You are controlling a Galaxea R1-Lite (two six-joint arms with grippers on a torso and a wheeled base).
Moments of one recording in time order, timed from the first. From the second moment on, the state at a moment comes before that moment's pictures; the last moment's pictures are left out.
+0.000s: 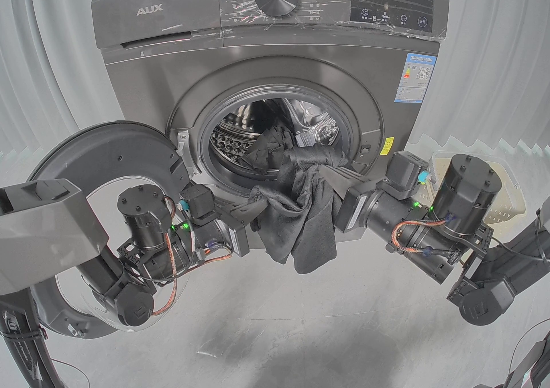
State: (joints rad) left arm -0.49 2.08 -0.66 -1.48 -0.34 -0.10; right arm 0.73 1.83 -0.70 -1.26 -0.09 0.20
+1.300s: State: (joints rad) left arm -0.49 2.24 -0.72 -1.54 -0.35 -0.07; right arm 0.74 1.84 -0.69 -1.27 -0.09 0.19
